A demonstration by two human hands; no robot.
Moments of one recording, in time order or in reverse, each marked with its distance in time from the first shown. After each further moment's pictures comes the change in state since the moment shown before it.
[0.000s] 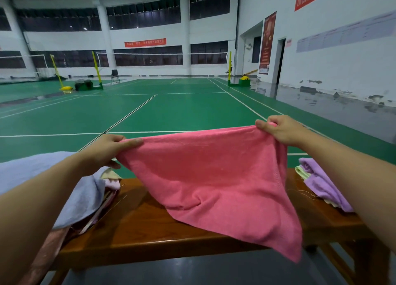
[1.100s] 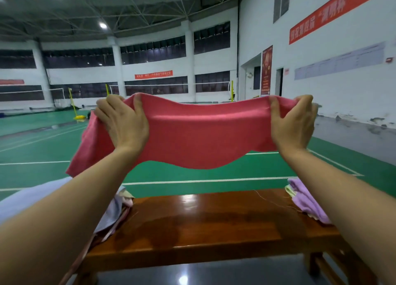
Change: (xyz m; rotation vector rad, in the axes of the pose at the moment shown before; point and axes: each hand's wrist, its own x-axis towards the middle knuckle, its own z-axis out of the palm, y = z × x) left_hand -0.057 0.158 0.003 0.295 1.117 0.306; right_hand -0.077 -0.093 -0.067 0.152 1.051 -0.095
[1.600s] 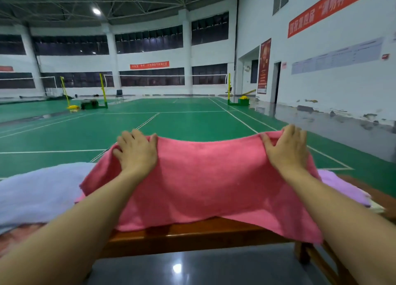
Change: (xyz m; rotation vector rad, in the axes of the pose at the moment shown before) left_hand -0.080 -0.052 0.042 0.265 -0.450 -0.026; right_hand -0.050 0.086 0.011 -0.392 -0.326 -0.051
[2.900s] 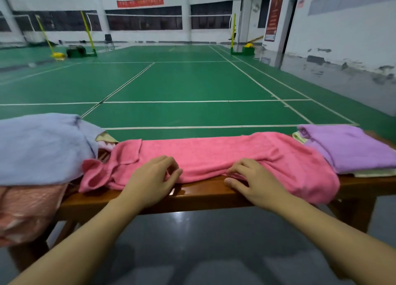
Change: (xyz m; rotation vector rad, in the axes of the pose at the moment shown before) left_hand -0.122 -0.073 0.081 -0.158 -0.503 0.567; right_hand -0.169 0.026 0.072 0.312 -0.718 -0.510
